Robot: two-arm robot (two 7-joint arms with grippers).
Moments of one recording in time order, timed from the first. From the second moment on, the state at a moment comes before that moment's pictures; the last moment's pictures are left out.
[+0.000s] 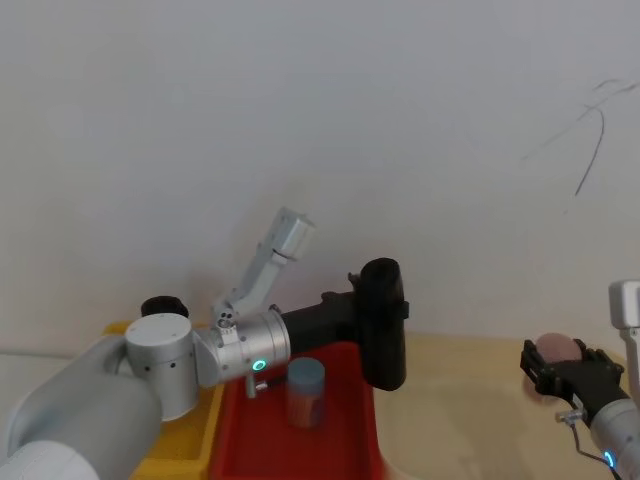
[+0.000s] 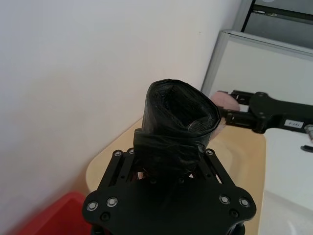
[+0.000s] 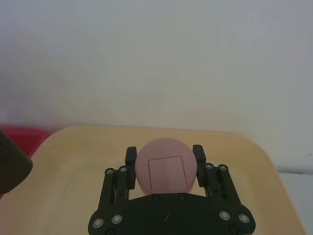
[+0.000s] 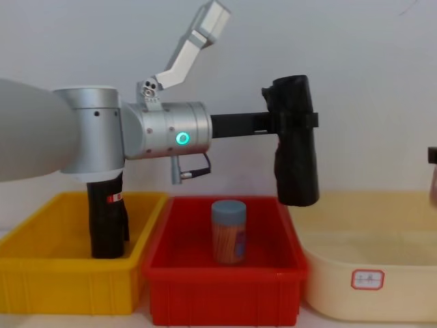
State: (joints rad) left arm -1.04 -0.03 0.60 -0.43 -0.58 -0.07 -0.88; right arm 0.29 0.18 -0.07 -1.53 0.13 0.42 0.03
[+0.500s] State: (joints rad) left arm -1.15 -0.12 0.65 -0.20 -0.63 -0.16 -0.94; right arm 0.32 0.17 -0.05 -1.47 0.14 0.39 0.06
